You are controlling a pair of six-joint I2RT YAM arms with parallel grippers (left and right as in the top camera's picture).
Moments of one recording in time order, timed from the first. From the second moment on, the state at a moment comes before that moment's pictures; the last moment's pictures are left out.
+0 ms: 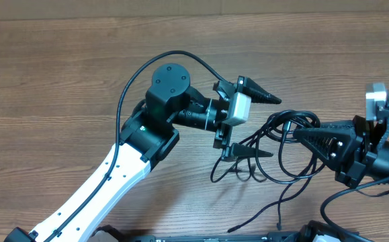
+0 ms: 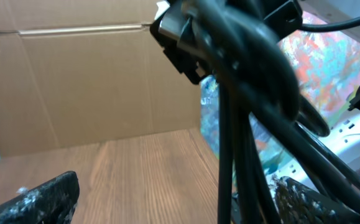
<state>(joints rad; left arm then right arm) -0.64 1.39 1.20 0.18 1.16 0.06 -0.32 0.96 1.49 -1.29 -1.42 -0.17</state>
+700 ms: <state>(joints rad) -0.64 1.39 1.20 0.35 1.18 -0.08 -0.32 0.96 1.49 -1.37 -1.35 -0.24</state>
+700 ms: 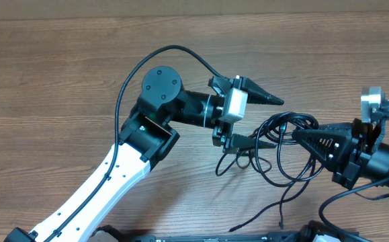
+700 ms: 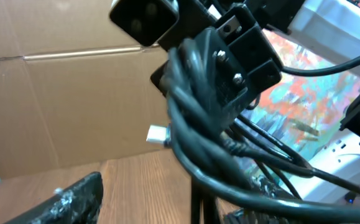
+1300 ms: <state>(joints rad) -0.64 1.39 1.20 0.29 1.16 -0.07 -0.32 0.96 1.49 -1.37 -1.41 -0.25</state>
